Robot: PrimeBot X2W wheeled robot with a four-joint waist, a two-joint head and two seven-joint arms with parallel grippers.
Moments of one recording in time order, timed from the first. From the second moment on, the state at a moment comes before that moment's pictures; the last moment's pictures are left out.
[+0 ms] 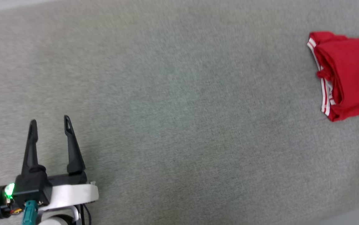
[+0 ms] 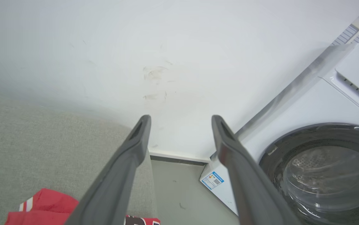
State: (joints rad) left arm -0.02 0.09 0.04 -0.18 -0.03 0.16 -0.26; right arm -1.02 -0.69 0.22 0.77 0.22 0.13 -0.23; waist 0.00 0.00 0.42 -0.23
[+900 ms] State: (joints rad) left arm 0.10 0.05 0.00 -0.10 -0.05 0.15 -0.26; right arm -0.27 -0.22 0.05 0.14 0.18 0.13 -0.26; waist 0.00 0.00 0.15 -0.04
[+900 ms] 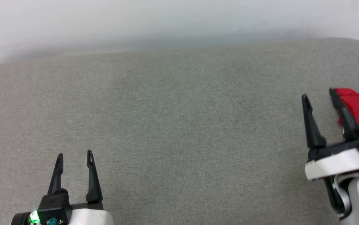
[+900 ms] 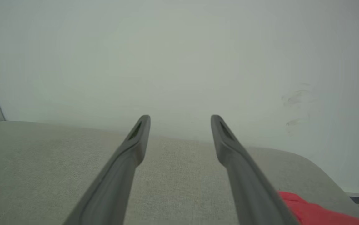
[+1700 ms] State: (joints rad) left arm 0.18 0.05 0.01 -0.04 -0.09 0.07 -0.26; right arm 0.03 -0.11 -0.02 0.09 0.18 0.13 -0.26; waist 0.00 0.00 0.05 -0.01
